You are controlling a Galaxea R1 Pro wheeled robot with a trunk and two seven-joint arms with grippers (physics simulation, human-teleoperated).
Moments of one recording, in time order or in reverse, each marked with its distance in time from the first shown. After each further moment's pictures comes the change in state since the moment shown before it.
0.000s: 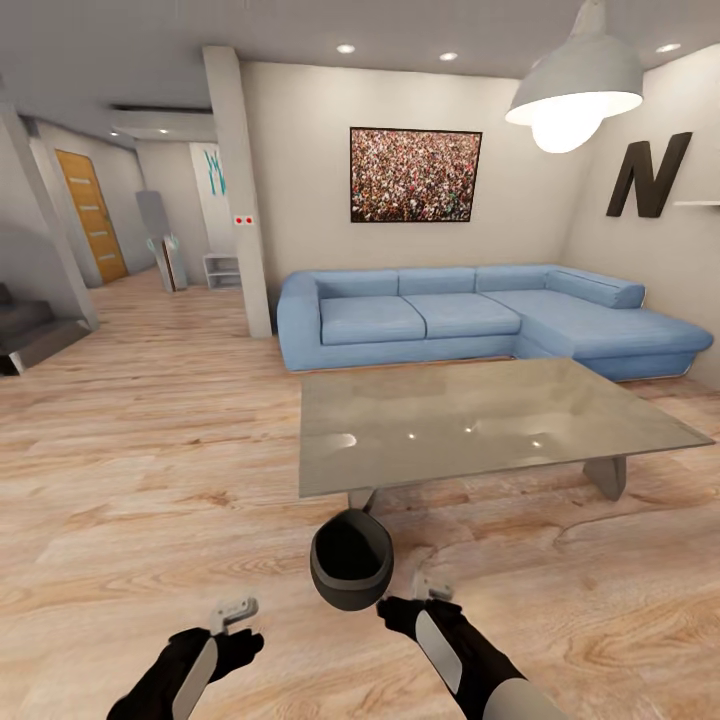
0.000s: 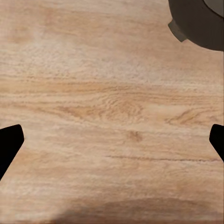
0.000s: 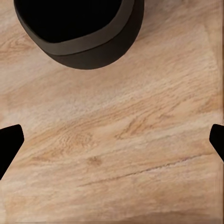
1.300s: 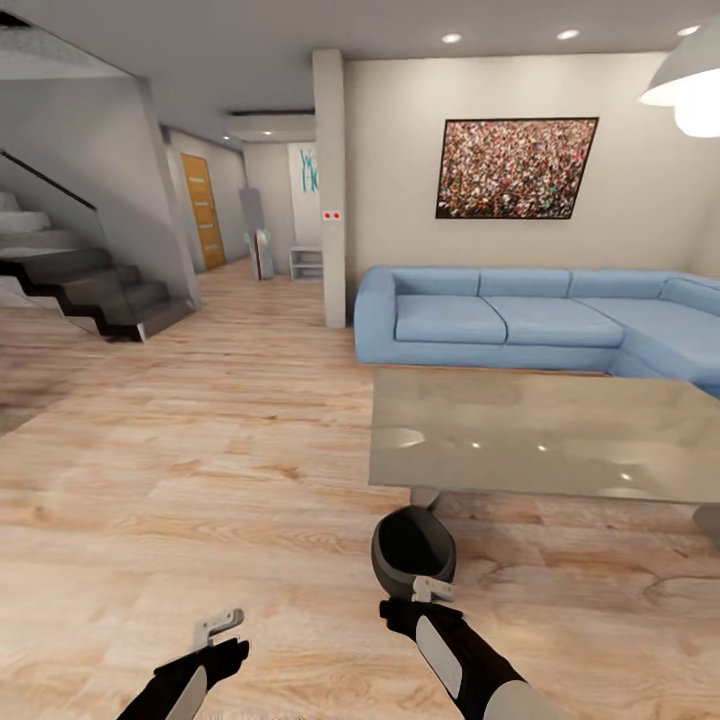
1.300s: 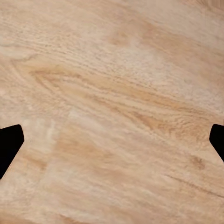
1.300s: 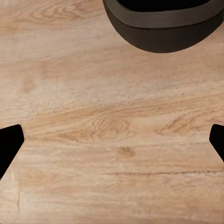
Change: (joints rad) left arm 0.006 0.026 0.003 0.129 0.004 -0.264 0.002; right arm 0.000 0.000 0.005 0.028 0.004 -0.061 0.000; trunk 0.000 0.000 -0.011
